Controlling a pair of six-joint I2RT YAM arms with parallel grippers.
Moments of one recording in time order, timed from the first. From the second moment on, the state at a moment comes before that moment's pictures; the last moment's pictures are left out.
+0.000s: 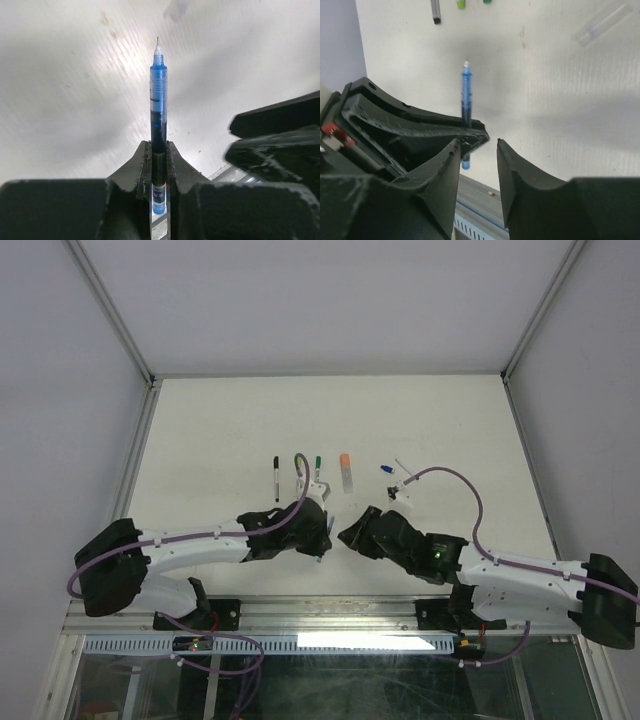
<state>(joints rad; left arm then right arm) -1.12 1.38 0.72 -0.17 -0.14 -0.78 1.16 0.97 0.47 -0.17 0.35 1.29</state>
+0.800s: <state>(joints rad) -0.99 0.71 0.82 -0.45 -0.18 -0.56 0.76 1.07 0.88 -0.54 0.23 0.41</state>
